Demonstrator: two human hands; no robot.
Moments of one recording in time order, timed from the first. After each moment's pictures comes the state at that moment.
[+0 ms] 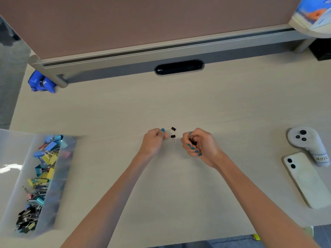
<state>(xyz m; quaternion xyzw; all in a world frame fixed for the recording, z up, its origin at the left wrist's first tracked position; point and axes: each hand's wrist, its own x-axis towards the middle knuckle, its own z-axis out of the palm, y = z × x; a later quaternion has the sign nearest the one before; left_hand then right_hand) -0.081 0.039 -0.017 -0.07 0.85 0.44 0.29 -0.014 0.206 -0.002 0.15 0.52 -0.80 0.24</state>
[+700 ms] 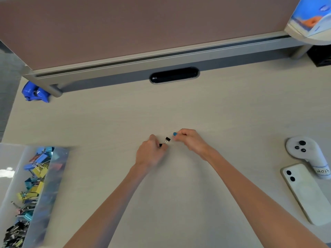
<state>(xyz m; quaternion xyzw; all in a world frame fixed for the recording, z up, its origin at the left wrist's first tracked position) -0.086 0.055 -0.029 -0.01 0.94 0.25 0.25 -0.063 0.222 -0.026 0.21 0.73 -0.61 0.21</state>
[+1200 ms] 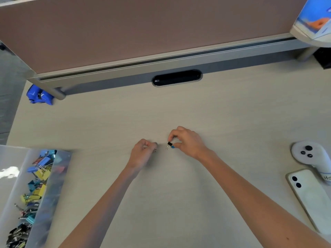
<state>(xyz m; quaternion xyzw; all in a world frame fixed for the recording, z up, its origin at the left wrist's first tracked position) -0.098 0.026 -0.029 -0.17 0.81 0.47 0.29 -0.082 0.213 -0.038 0.02 0.92 -0.34 0.17</state>
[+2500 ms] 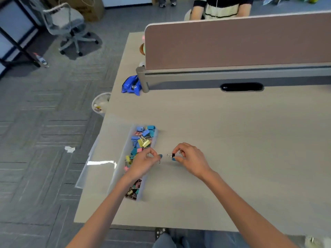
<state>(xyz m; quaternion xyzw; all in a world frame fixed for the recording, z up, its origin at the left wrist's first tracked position) -0.035 -0.283 0.061 -0.06 0.83 0.48 0.27 -0.015 -0.091 0.048 0.00 0.92 -0.37 0.11</state>
